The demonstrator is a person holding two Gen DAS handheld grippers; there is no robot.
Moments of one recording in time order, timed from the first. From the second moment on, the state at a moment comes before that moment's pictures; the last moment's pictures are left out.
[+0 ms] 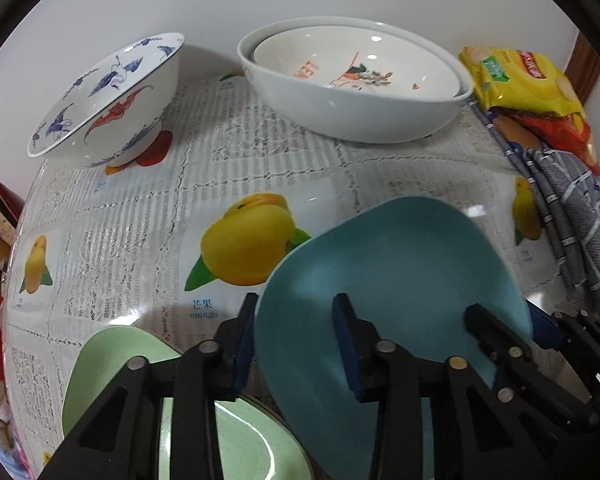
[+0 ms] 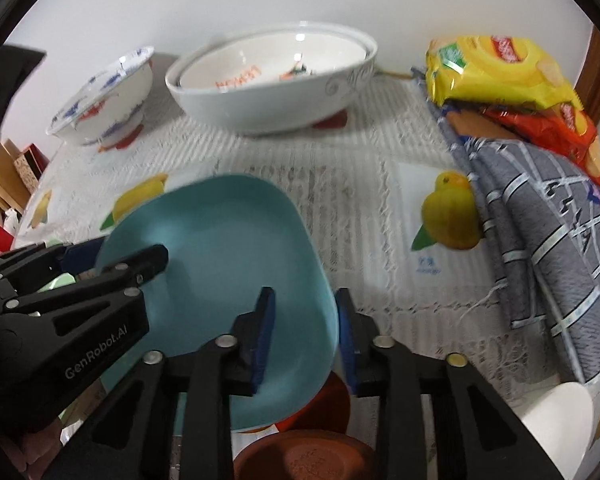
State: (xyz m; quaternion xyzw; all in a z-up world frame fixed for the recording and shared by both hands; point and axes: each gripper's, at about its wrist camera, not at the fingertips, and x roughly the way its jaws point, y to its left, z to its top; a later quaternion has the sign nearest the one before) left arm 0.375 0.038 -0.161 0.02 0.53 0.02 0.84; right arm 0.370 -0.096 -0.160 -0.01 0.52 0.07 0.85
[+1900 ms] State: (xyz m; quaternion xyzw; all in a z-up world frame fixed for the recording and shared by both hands) left arm 0.216 0.072 -0.040 -0.04 0.46 0.03 0.89; right arm 0.210 -0.102 -0.033 0.08 0.42 0.07 0.90
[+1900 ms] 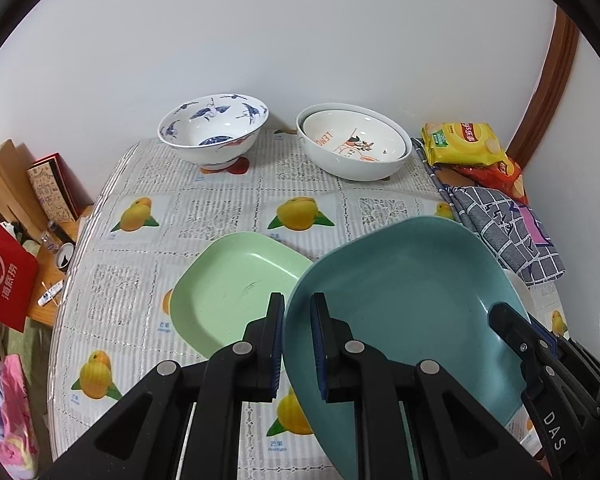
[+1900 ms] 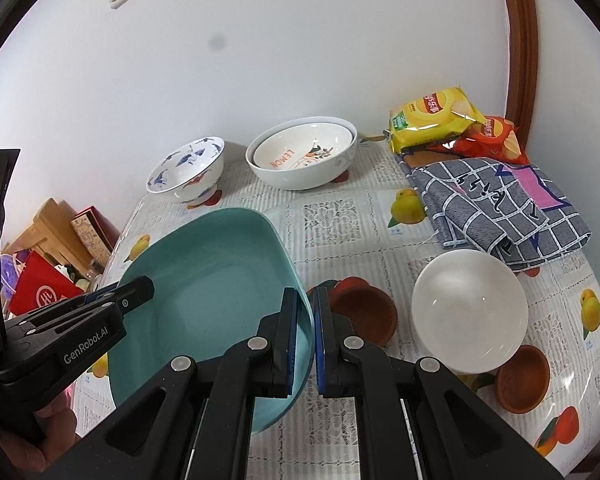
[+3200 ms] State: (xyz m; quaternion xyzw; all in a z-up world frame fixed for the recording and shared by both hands) left arm 0.218 0.124 -0.055 -0.08 0.46 0.05 0.88; right arm 0.223 -0.051 -0.045 0.05 0.43 0.09 0.90
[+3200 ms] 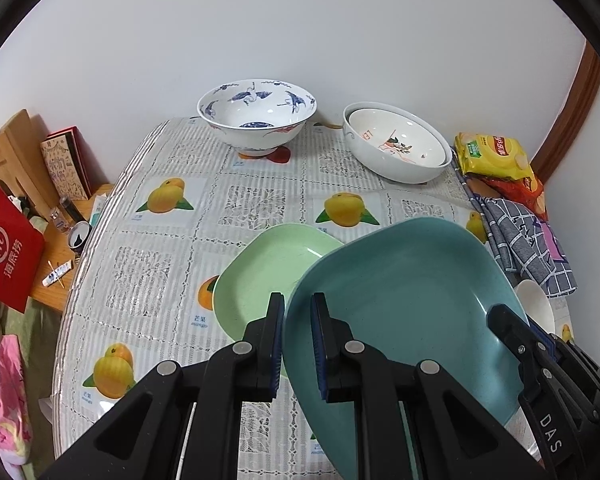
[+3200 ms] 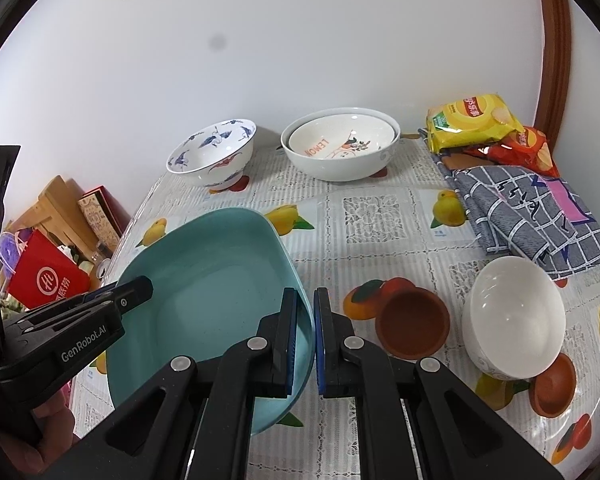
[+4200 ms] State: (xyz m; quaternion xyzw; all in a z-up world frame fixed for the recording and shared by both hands) left arm 0.234 0.162 -0.079 -0.11 0.47 0.07 0.87; right arm 0.248 -0.017 -0.065 0.03 0.44 0.12 0.89
